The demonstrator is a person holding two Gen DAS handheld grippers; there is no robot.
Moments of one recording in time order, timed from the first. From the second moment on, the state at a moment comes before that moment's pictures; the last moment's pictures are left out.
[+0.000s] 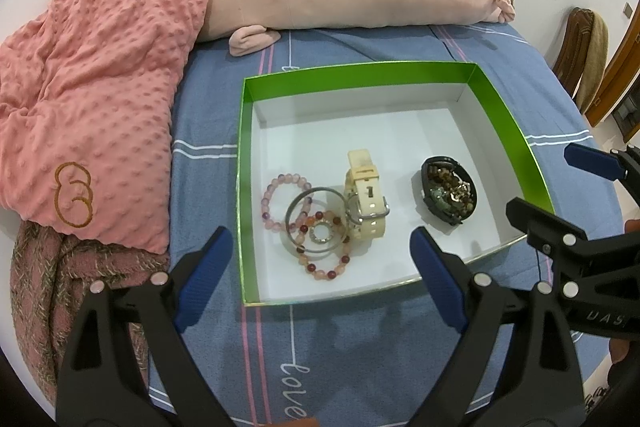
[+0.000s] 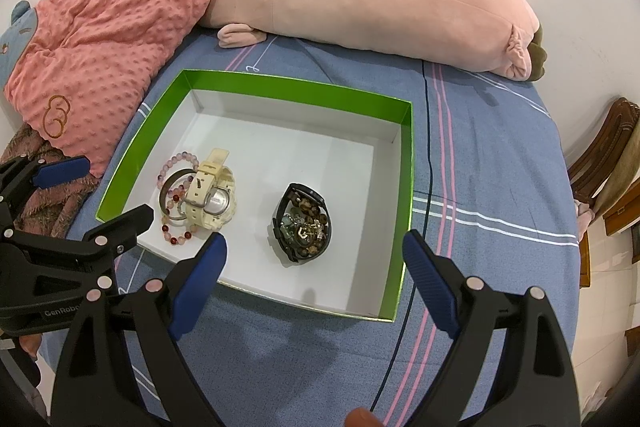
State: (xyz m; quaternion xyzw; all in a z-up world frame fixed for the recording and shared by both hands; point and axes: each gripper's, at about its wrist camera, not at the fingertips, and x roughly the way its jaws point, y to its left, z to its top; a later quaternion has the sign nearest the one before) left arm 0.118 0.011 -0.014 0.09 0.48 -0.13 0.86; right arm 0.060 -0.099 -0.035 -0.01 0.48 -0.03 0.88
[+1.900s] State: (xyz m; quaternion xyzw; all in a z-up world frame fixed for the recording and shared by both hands) left arm 0.119 0.020 -0.016 0.09 0.49 -0.13 0.86; right arm 0.061 -0.098 -0.036 -0.01 0.48 -0.02 0.88
